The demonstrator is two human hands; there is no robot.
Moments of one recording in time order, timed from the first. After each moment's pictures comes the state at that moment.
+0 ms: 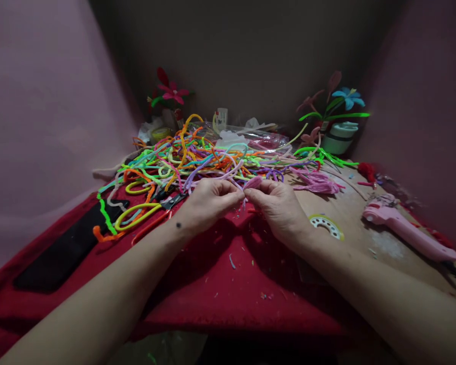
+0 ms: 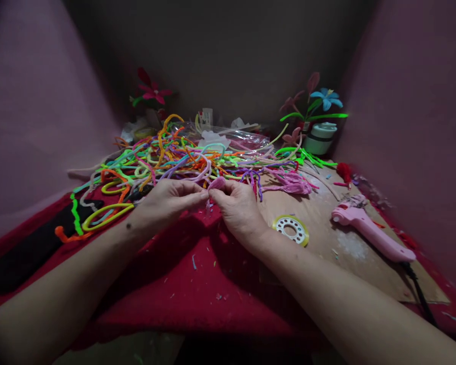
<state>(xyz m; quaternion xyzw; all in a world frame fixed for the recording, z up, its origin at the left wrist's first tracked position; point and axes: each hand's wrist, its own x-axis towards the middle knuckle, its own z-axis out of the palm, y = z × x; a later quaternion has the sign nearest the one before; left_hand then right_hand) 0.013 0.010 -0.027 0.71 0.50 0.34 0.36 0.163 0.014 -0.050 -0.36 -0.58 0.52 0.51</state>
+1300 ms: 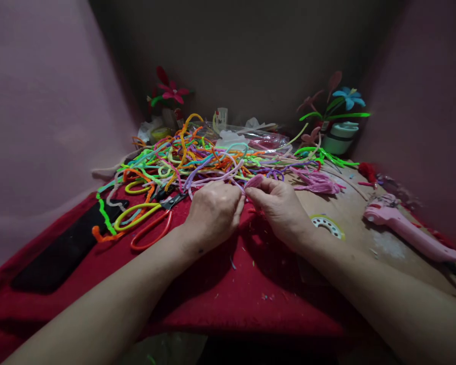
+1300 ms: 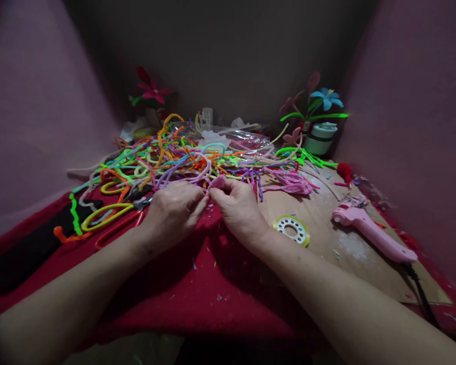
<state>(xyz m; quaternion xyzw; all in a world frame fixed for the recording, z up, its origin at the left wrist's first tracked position) 0.024 -0.001 -0.036 0.83 0.47 0.28 -0.06 0.163 0.015 -0.048 -0.37 -0.58 0.52 0.51</state>
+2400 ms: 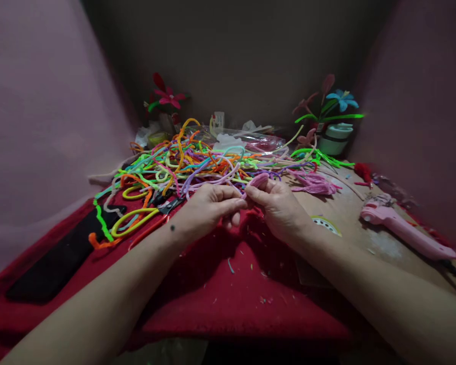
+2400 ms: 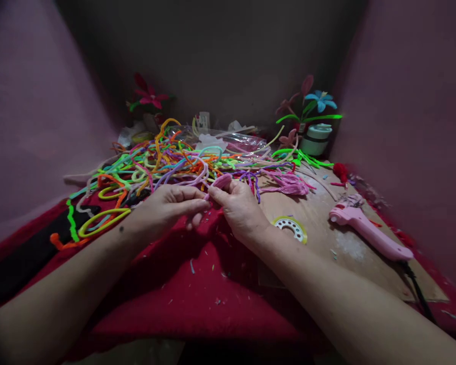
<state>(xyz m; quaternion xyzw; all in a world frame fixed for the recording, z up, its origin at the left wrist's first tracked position) 0.017 0.005 -0.026 0.68 0.45 0.31 0.49 0.164 0.022 -0.052 -0.29 -0.48 0.63 0.53</state>
